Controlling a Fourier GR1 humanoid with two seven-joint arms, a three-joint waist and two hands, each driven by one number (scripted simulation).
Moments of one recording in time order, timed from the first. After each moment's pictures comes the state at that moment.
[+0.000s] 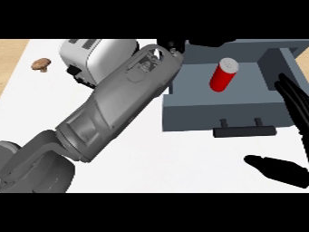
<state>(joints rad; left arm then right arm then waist) -1.45 0.00 -0.61 -0.43 0.71 0.83 -0.12 -0.02 -0.25 0.01 -2.07 0.70 0.12 0.00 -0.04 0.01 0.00</state>
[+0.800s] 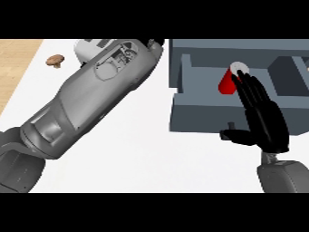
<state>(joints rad) -1.38 0.15 -0.63 -0.67 0.62 0.84 0.08 -0.18 -0.17 0.08 -1.56 1.05 -0.17 -0.04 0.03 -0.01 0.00</state>
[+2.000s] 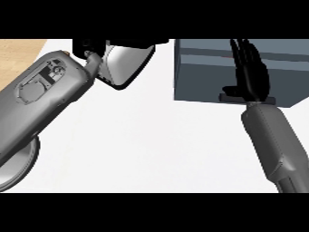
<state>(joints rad) -1.12 0.45 -0.62 -1.11 0.54 0.78 0.28 -0.69 -0.18 -0.12 -0.75 1.21 -0.64 -0.11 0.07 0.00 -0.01</state>
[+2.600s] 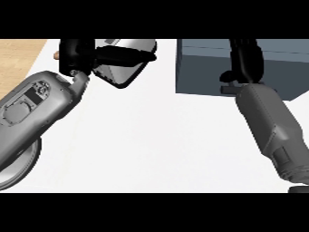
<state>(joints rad) -0.97 0.51 -0.61 -1.26 0.51 0.77 0.29 -0.95 -0.20 -0.20 -0.42 1.24 -0.75 -0.09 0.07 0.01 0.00</state>
